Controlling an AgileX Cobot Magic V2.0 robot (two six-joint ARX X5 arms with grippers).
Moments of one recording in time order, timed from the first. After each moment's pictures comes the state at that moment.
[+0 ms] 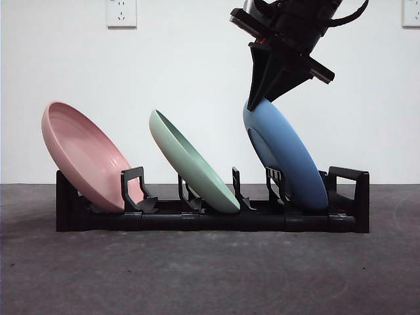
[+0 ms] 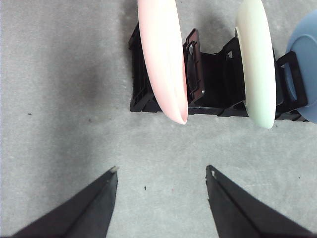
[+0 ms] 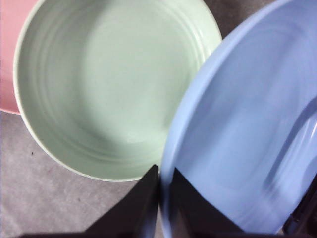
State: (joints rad) left arm -0.03 0.87 1.00 -0.95 0.32 -0.21; right arm 0.44 1.73 1.59 -0.88 -0.34 0.14
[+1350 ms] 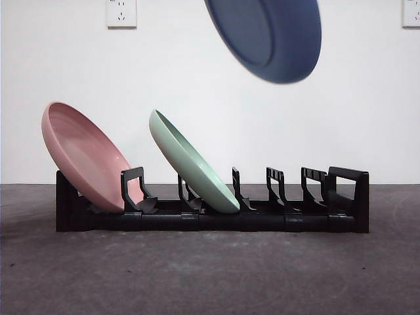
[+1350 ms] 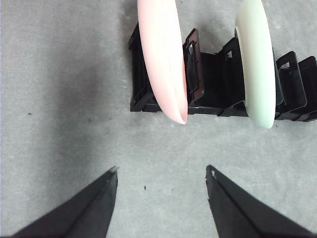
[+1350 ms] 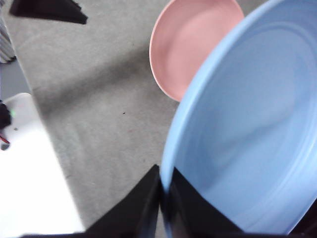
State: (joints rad) left arm -0.03 0.87 1.00 -0.95 0.32 -0.21; right arm 0.82 1.25 1.52 -0.98 -0.20 -0.10
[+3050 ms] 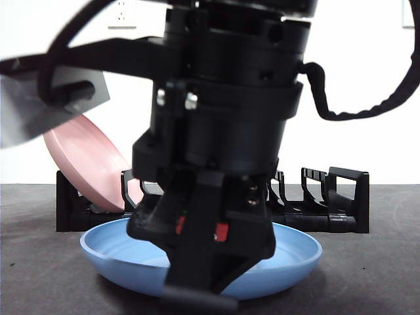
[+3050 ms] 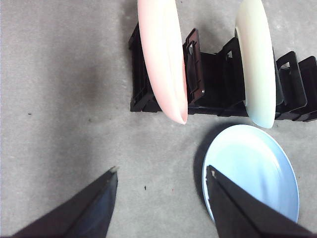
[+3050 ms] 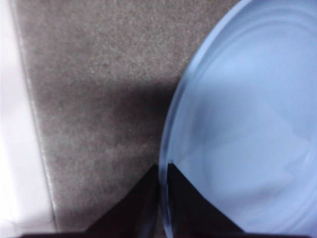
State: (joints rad) left arm -0.03 0.87 1.00 -0.95 0.32 -0.21; right arm 1.30 1.65 0.96 -0.58 0.32 -0.18
